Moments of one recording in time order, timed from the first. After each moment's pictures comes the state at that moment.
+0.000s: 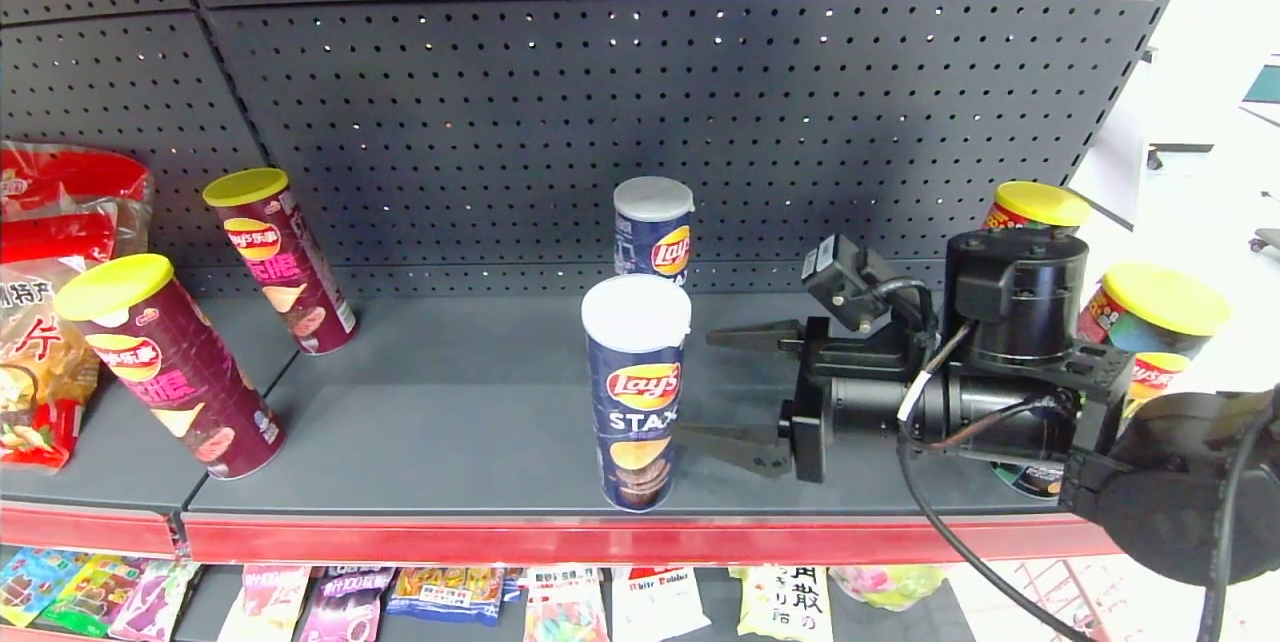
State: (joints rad) left arm 0.00 0.00 0.00 0.00 -0.03 0.00; right arm 0.60 1.77 -0.75 -0.77 0.55 -0.15
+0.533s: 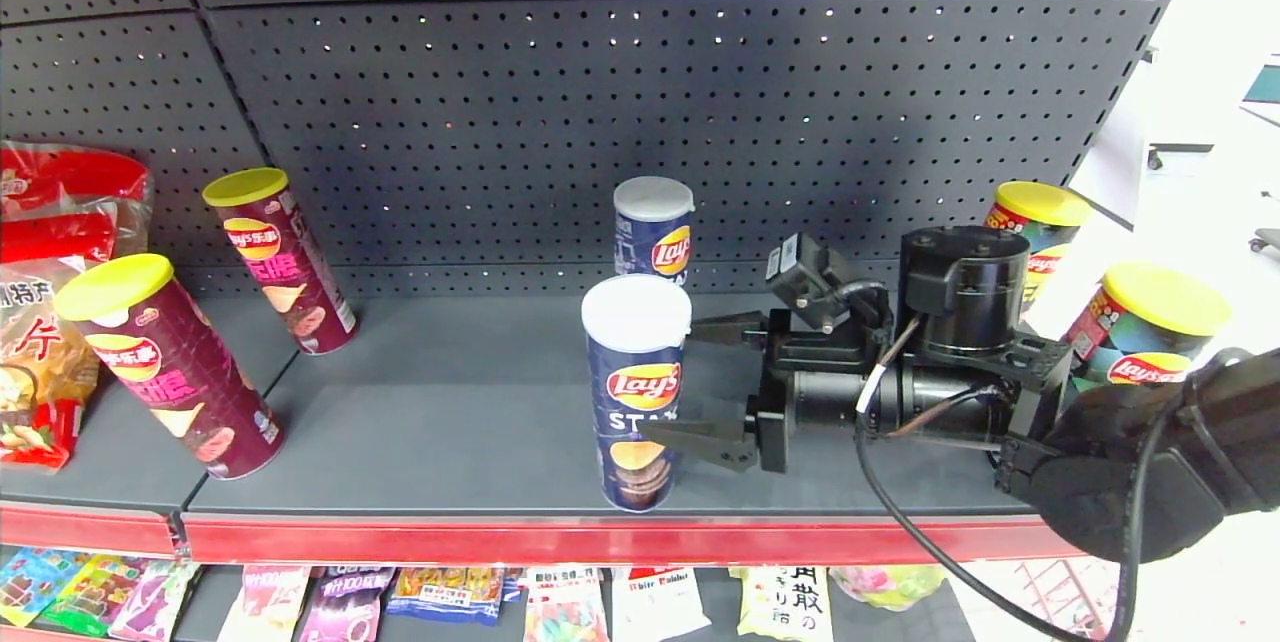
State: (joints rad) left arm 0.00 0.00 0.00 0.00 -0.03 0.00; right arm 0.63 1.85 -0.81 -0.83 0.61 -0.18
